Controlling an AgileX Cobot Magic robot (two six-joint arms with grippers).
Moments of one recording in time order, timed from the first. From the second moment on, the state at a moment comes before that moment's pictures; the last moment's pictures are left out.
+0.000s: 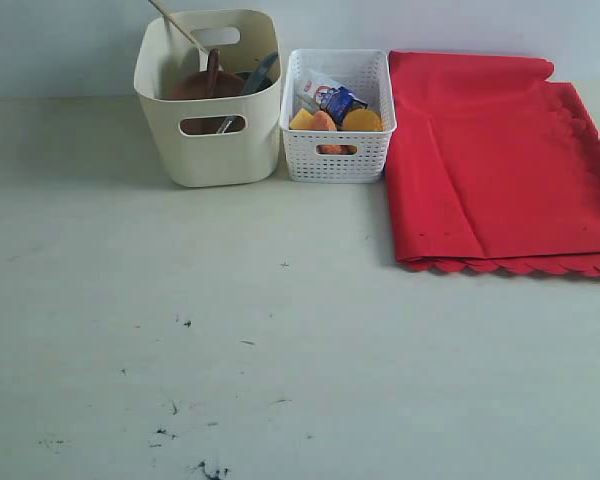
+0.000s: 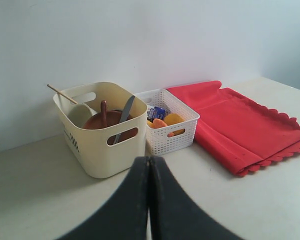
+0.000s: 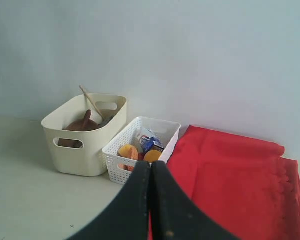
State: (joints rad) left arm -0.32 0.22 -0.50 -0.41 0.55 0.41; right arm 0.27 0.19 -0.53 0.16 0.55 -0.10
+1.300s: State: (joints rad) left arm -0.20 0.01 -0.10 0.01 0.30 -0.17; right arm 0.27 0.19 -0.53 0.16 0.55 -0.10
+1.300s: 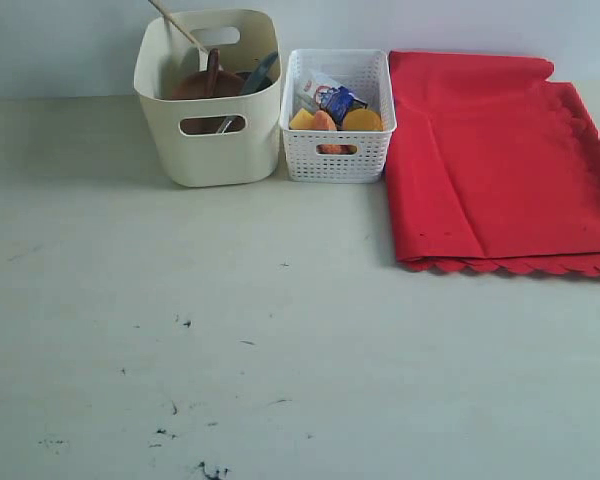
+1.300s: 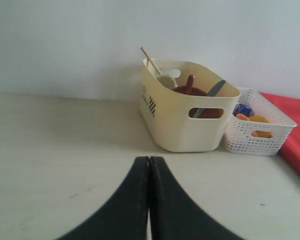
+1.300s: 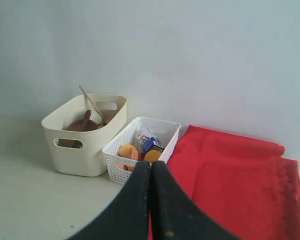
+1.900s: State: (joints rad) left arm -0.15 0.01 0.00 0.14 0.31 -0.27; right arm 0.27 0.19 -0.53 0.16 0.55 -0.10
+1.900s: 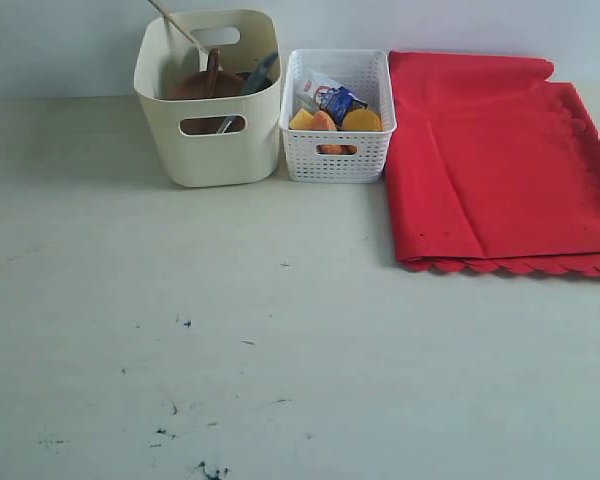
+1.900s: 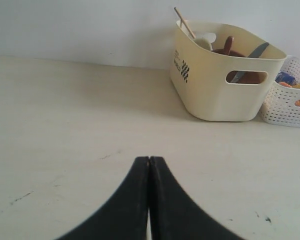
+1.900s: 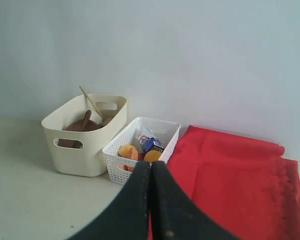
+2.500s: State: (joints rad) left arm -0.08 0.01 0.00 0.13 0.37 -0.27; right arm 0.27 0.19 -0.53 0.16 0.54 -0.10
